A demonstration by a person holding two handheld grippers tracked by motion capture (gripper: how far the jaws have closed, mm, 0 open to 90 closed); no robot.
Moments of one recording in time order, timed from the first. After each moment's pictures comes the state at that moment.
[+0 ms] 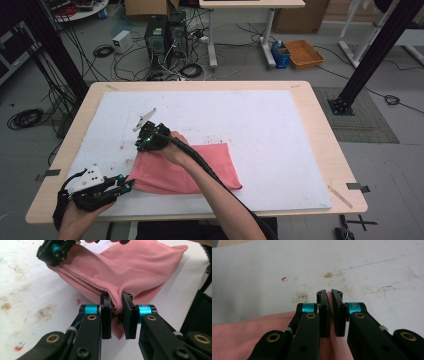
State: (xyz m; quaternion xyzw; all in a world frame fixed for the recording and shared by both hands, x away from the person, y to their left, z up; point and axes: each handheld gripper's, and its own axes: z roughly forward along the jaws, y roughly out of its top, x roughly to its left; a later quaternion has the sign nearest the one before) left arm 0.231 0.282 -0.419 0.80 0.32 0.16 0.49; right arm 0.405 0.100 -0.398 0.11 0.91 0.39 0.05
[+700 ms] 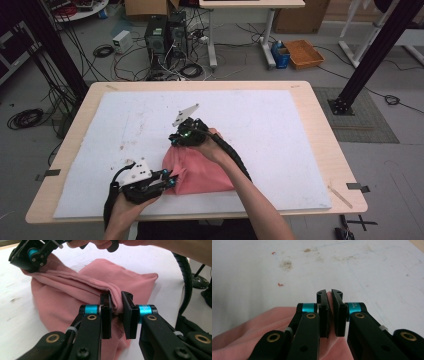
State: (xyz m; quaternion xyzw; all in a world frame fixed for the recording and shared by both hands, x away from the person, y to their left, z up) left arm 0.255 0.169 -0.417 0.79 0.27 0.14 0.53; right arm 0.408 -0.008 -0.381 0.13 0.90 0.40 0.08
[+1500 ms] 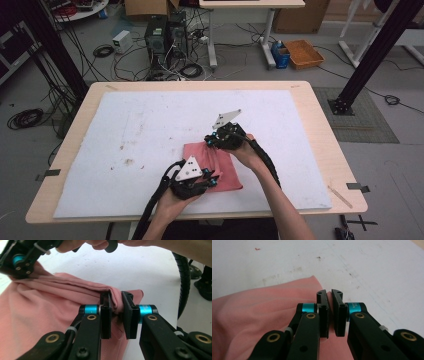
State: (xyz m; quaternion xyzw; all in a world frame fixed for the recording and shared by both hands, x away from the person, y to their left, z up) left arm 0.270 0.063 -0.426 0.83 0.23 0.12 0.50; right arm 0.402 -0.107 -0.396 0.18 0.89 0.39 0.10
